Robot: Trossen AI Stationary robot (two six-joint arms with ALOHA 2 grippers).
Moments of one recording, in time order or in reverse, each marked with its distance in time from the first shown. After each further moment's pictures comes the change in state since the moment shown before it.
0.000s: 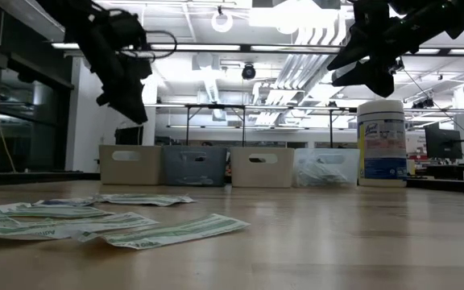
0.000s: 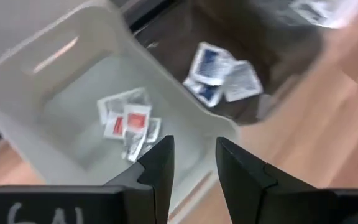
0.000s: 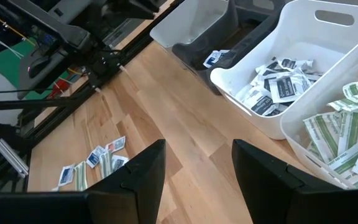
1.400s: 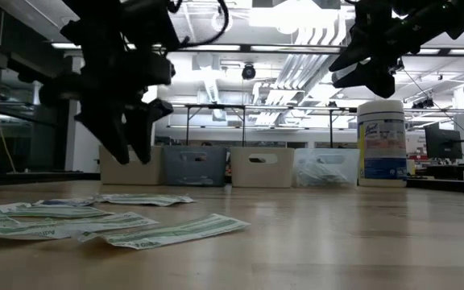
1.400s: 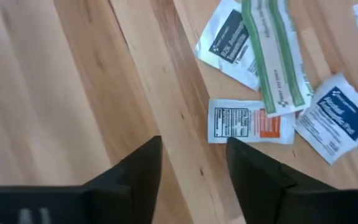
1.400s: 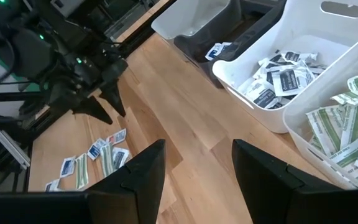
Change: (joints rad) left arm -0.746 0.324 -0.001 0.066 0.020 0.426; right arm 0.000 0.000 0.000 -0.020 -0.020 -0.011
